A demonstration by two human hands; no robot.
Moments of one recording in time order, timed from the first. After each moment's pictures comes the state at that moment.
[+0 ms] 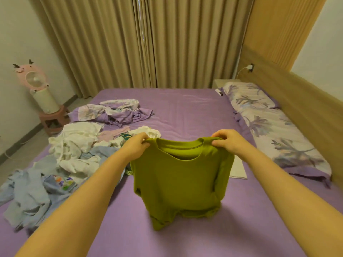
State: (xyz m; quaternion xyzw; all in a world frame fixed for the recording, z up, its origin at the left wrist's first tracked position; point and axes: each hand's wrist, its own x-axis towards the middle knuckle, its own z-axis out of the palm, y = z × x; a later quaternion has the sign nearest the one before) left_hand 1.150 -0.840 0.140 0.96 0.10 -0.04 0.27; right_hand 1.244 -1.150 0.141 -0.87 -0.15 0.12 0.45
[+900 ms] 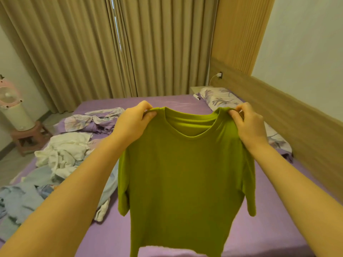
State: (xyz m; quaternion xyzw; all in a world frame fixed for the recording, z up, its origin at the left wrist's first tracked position) left_hand 1.048 -0.841 0.233 0.93 -0.07 0.23 0.27; right_hand 1.086 -1.158 0.208 -0.87 -0.09 -0.31 0.37
